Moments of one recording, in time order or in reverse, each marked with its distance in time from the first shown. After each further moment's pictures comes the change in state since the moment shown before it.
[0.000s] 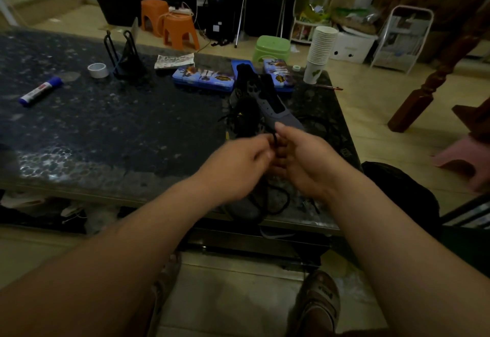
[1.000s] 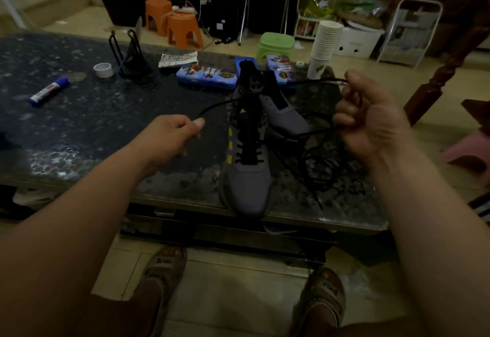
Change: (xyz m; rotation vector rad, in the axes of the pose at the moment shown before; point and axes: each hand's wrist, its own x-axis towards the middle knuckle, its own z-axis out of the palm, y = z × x) left_hand -0.002 -0.087 -0.069 -0.481 0.123 -0.545; right_hand 0.007 -0.046 -0.073 0.352 0.162 -0.466
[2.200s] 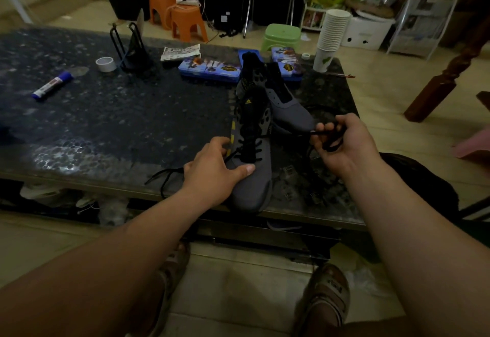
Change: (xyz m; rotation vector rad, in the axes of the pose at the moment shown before) left_hand -0.026 -0.038 0.094 0.399 0.138 0.103; right_hand 0.022 0.068 -0.019 0.183 0.394 0.324
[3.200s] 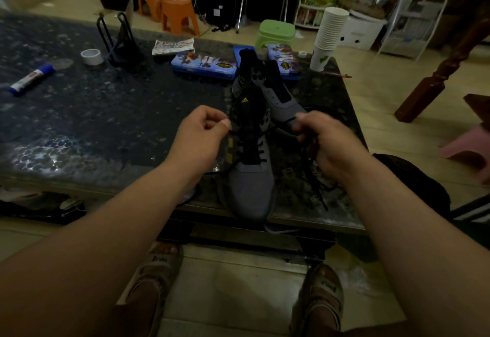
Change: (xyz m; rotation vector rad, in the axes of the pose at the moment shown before) left_hand 0.034 0.025 -0.036 -0.553 0.091 -0.015; right_hand -0.024 0.015 0.021 -0.733 -0.299 -0.203
